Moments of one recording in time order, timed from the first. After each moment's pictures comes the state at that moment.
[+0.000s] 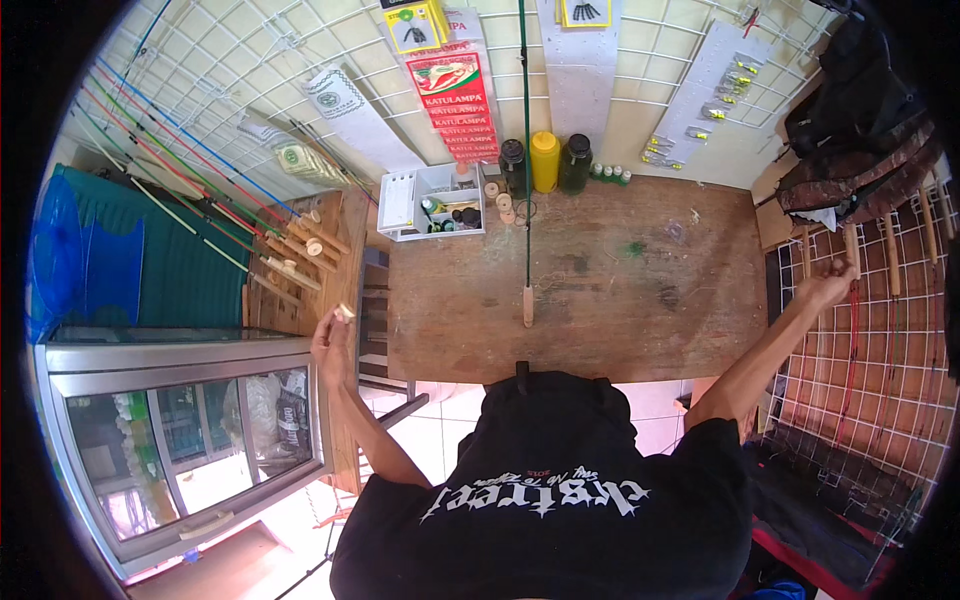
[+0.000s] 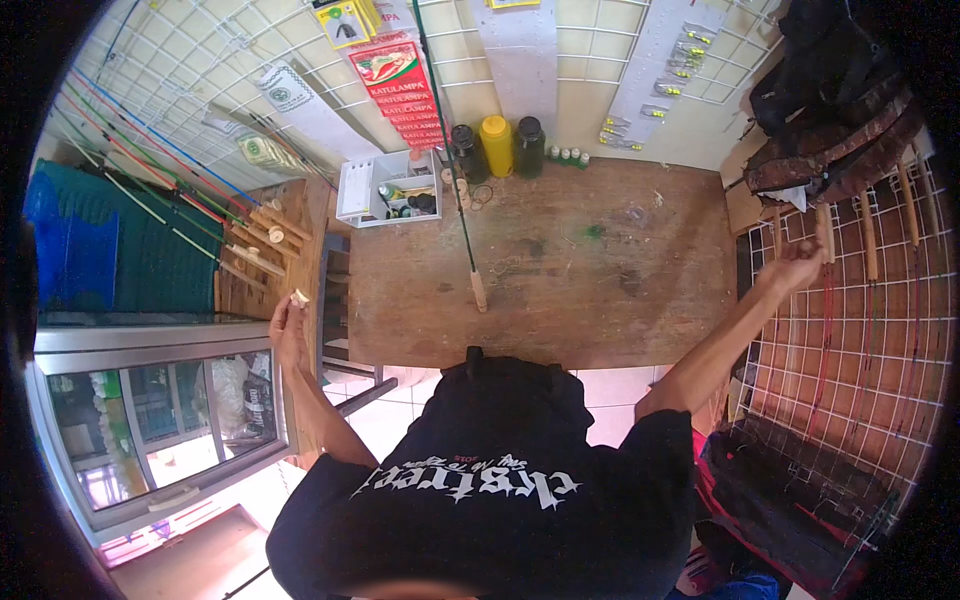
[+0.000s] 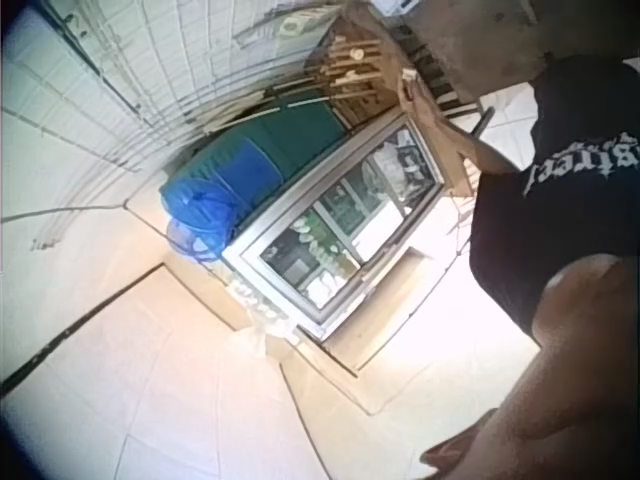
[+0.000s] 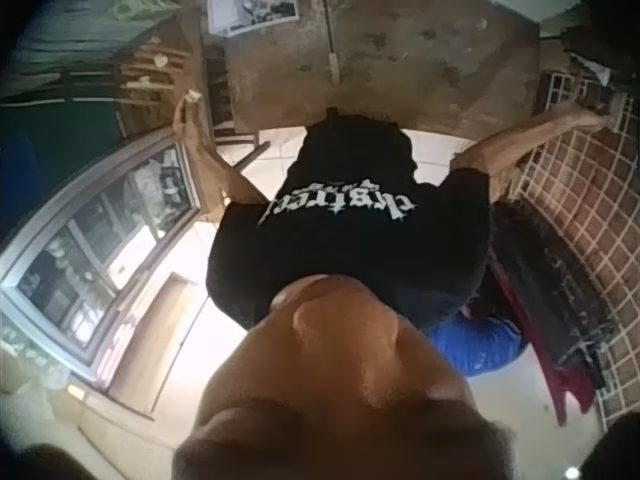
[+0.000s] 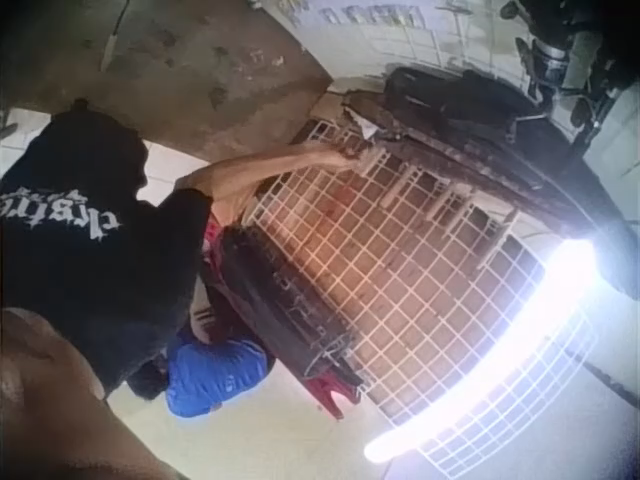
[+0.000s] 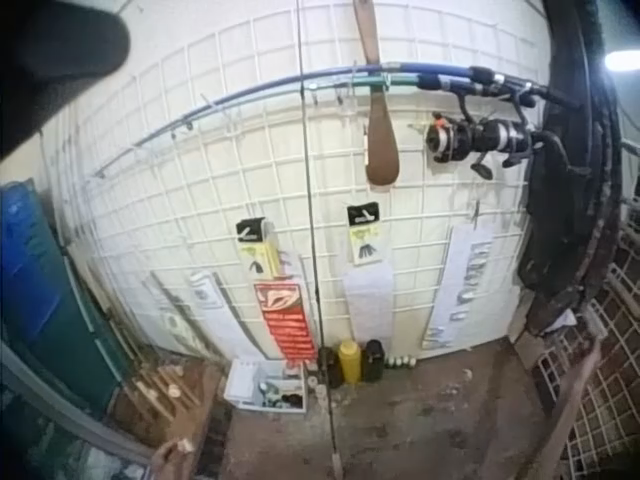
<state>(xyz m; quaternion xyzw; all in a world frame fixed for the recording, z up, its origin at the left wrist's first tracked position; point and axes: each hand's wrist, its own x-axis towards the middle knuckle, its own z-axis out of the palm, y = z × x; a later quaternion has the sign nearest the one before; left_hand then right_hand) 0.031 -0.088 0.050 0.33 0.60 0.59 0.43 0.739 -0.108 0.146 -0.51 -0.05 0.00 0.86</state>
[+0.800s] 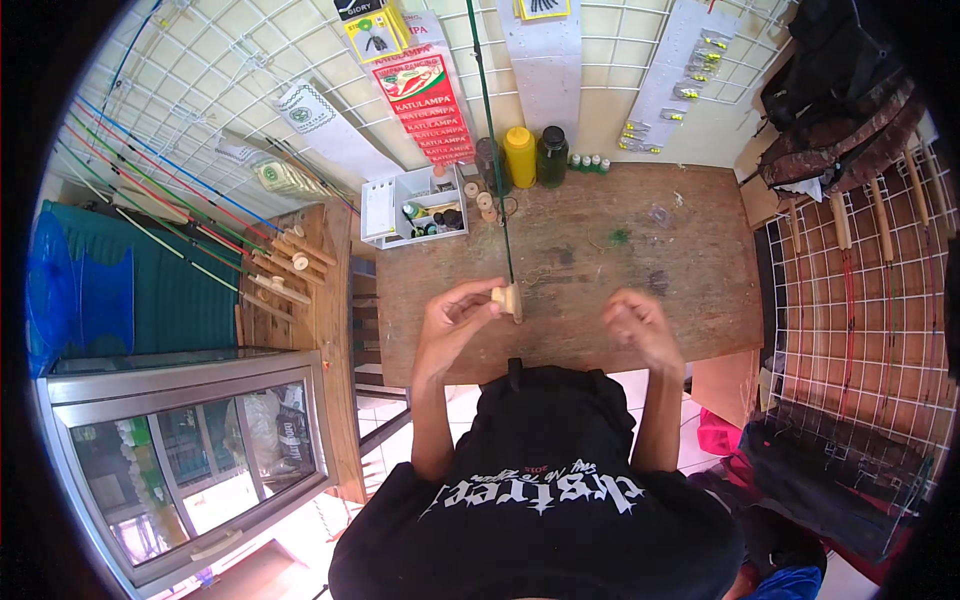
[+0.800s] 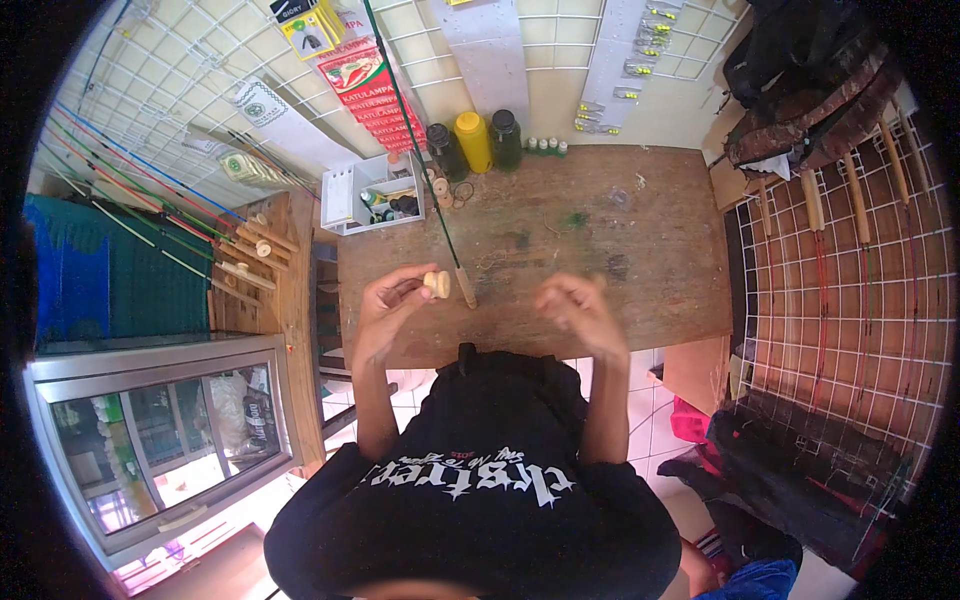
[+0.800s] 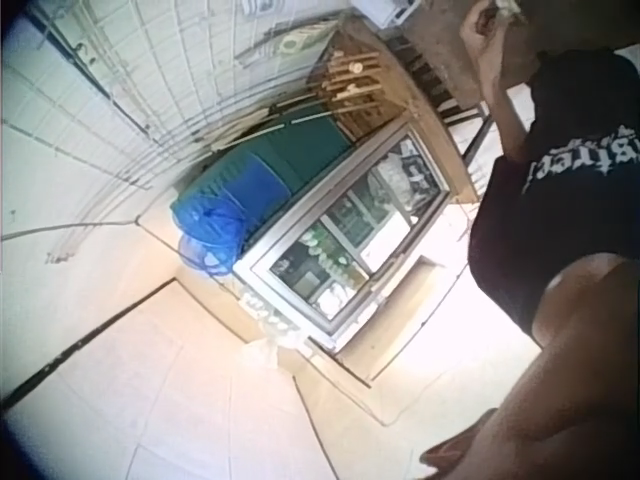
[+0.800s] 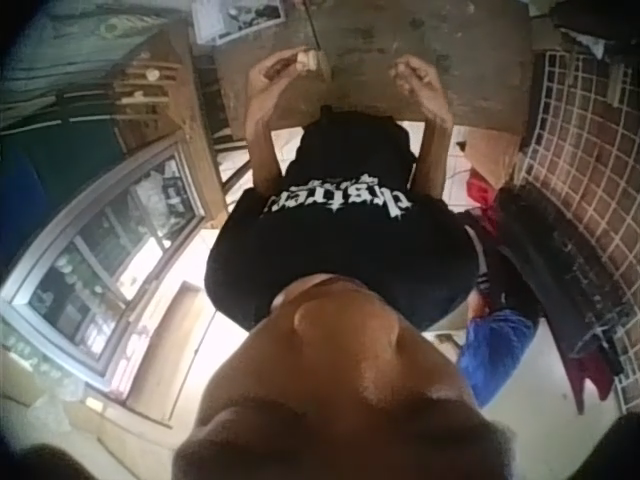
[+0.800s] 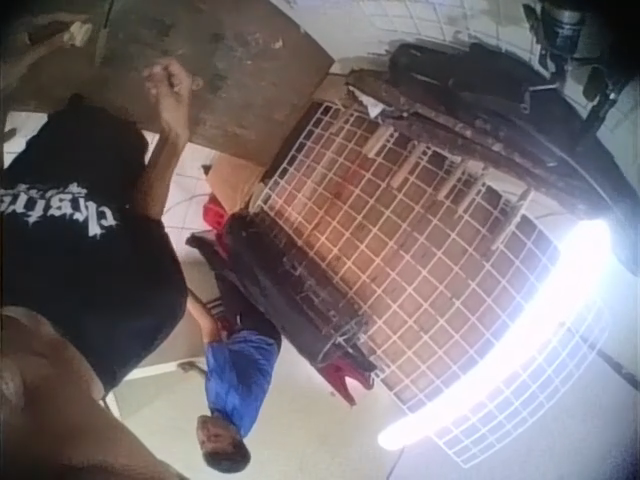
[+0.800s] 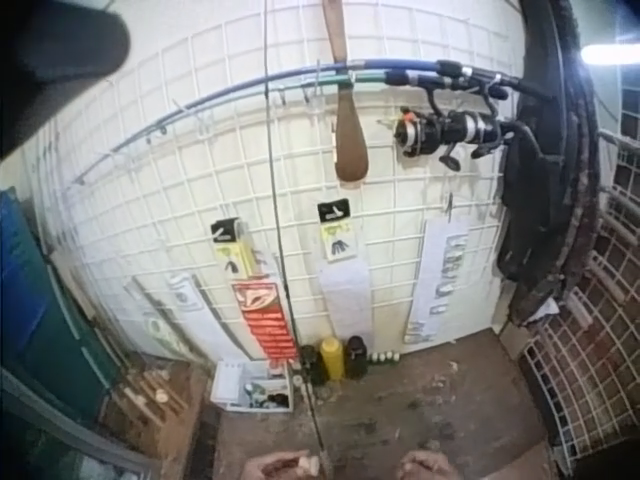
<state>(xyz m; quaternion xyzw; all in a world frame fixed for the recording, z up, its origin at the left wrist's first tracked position) 0.233 -0.081 0.111 0.52 0.38 0.38 0.67 0.507 -0.160 0.086 -0.44 -0.41 0.64 0.49</state>
